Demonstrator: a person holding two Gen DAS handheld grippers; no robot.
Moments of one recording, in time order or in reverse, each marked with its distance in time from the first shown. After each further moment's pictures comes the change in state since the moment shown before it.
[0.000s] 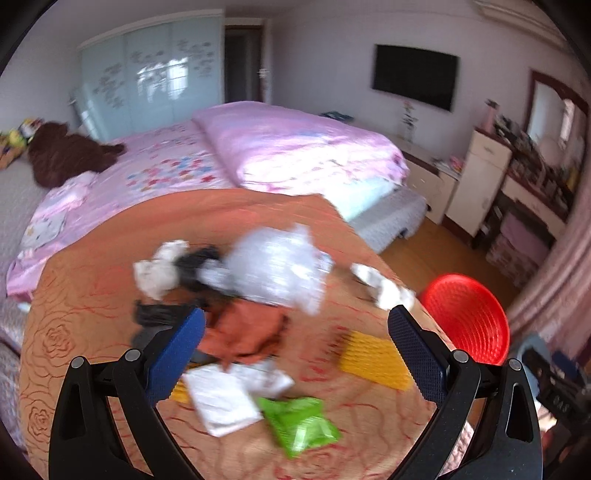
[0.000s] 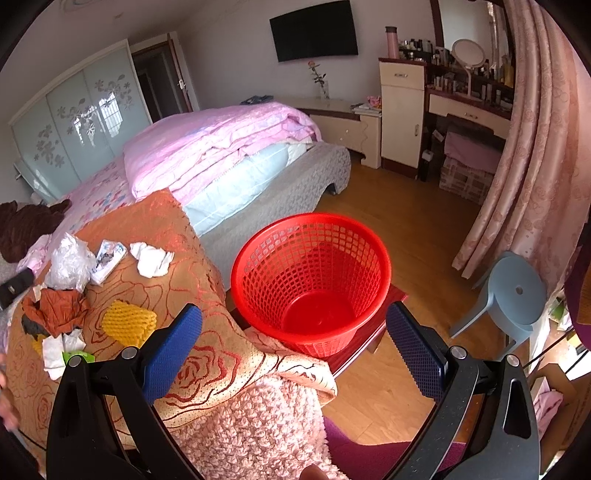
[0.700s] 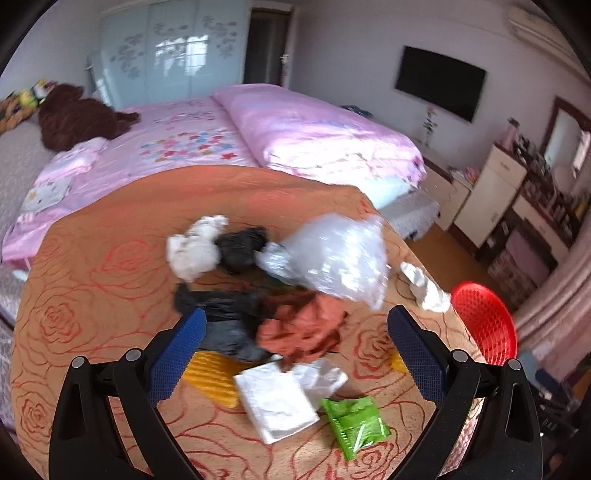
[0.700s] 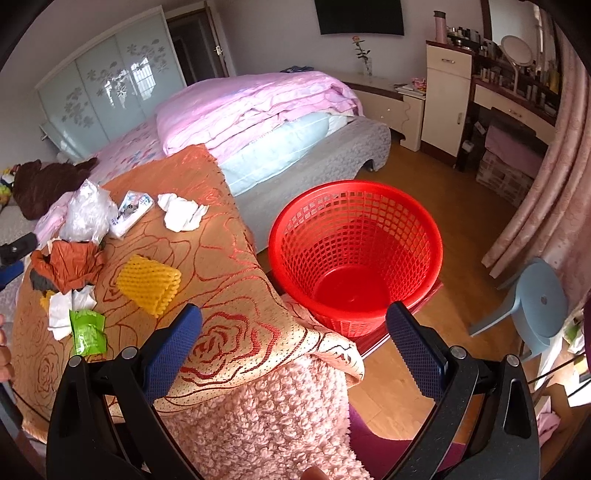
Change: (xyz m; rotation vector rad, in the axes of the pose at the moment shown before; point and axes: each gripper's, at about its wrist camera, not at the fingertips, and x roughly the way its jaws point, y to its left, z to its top) left arm 0.014 0.043 0.000 -0.065 0.060 -0.022; right arm 0.023 0.022 0.000 -0.111 0.134 0.109
